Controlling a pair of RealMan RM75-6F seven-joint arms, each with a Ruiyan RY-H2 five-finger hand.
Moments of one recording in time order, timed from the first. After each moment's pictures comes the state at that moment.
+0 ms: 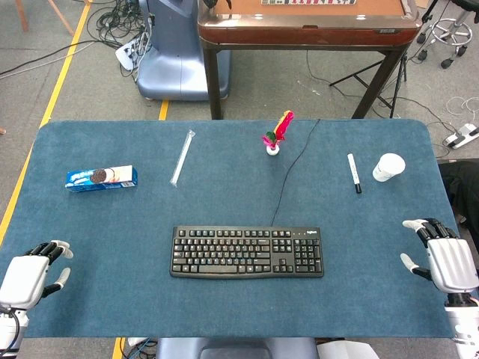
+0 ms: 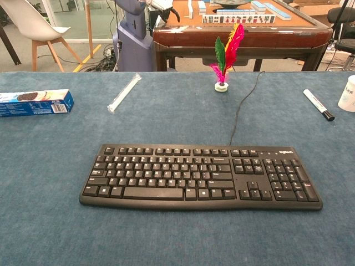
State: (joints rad) left arm -0.11 -1.15 -0.01 -1.60 1.53 1.45 0.11; right arm 0.08 -1.13 0.06 -1.58 -1.50 1.49 -0.05
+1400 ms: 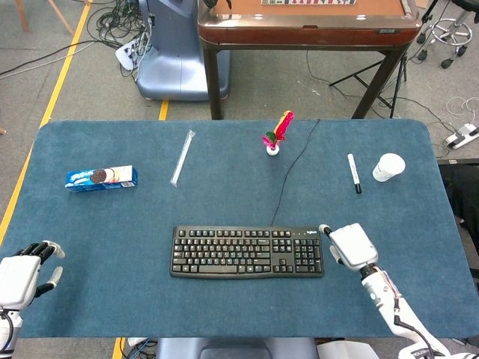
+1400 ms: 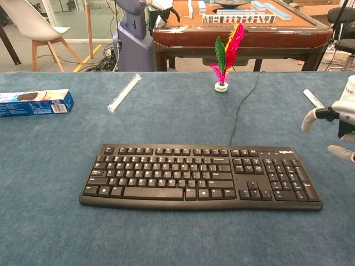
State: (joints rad) left arm -0.10 -1.13 -0.03 -1.63 1.49 1.48 0.14; right arm 0.39 -1.30 0.08 -1.70 -1.34 1.04 -0.57
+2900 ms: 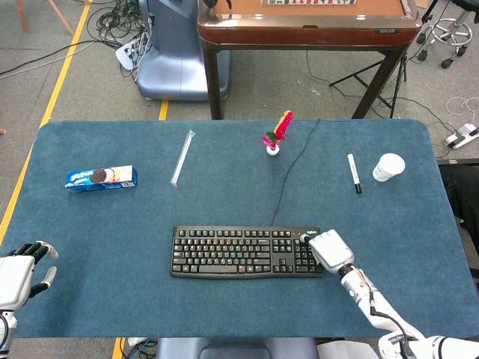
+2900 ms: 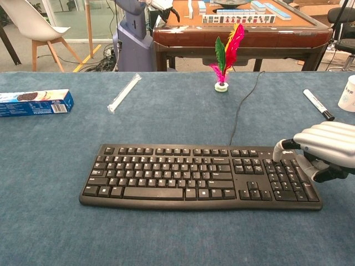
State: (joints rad) left arm -0.09 -1.11 -0.03 -1.65 1.47 1.48 0.17; right arm 0.50 -1.42 0.01 -1.57 -1.25 0.94 -0.54
